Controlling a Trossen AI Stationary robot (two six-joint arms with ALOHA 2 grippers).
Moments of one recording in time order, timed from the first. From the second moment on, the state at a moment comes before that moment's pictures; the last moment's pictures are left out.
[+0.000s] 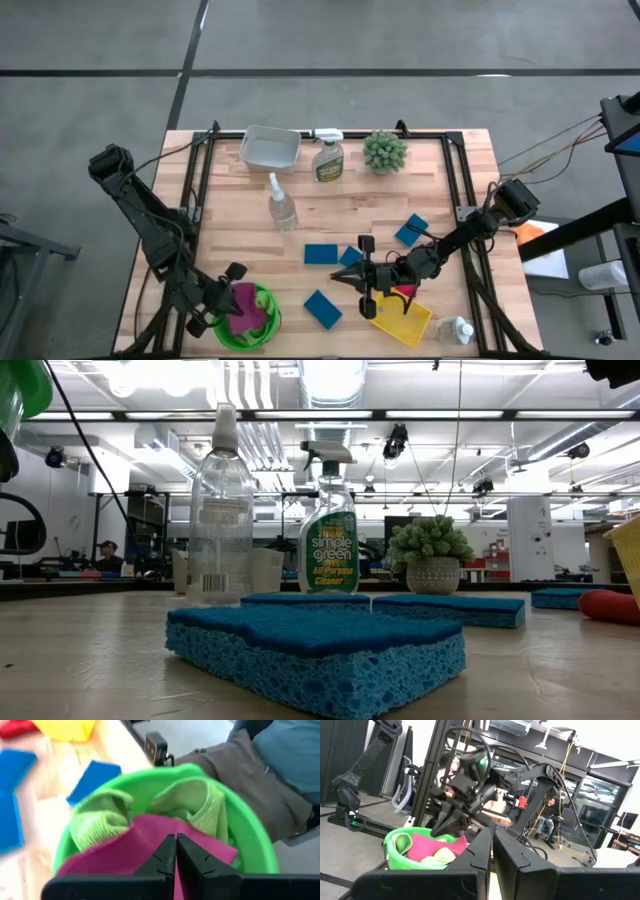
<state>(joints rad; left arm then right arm) -0.92 1.16 0.72 -0.25 -0.23 -0.31 0.54 1.73 0.79 1.17 0.46 -0.37</state>
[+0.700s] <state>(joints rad) -0.64 1.05 0.63 0.04 -0.22 0.16 0.53 1.68 0.49 1.48 0.41 -0.39</state>
